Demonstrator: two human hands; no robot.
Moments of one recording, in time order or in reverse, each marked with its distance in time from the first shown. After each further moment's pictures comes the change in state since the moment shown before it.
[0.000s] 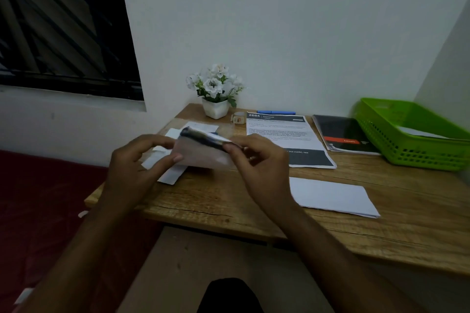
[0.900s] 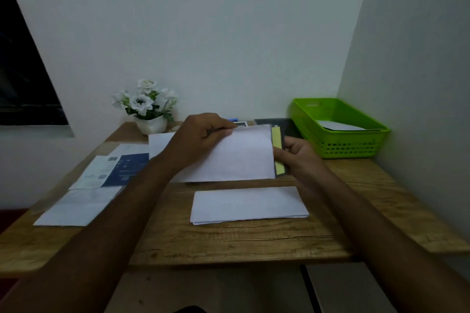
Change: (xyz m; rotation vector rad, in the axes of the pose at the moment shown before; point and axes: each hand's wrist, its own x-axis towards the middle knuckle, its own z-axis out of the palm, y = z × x) left_hand 0.118 0.072 0.182 -0.131 -0.412 0.301; right_hand 0.015 0.085 -0.183 0.339 -0.039 0.628
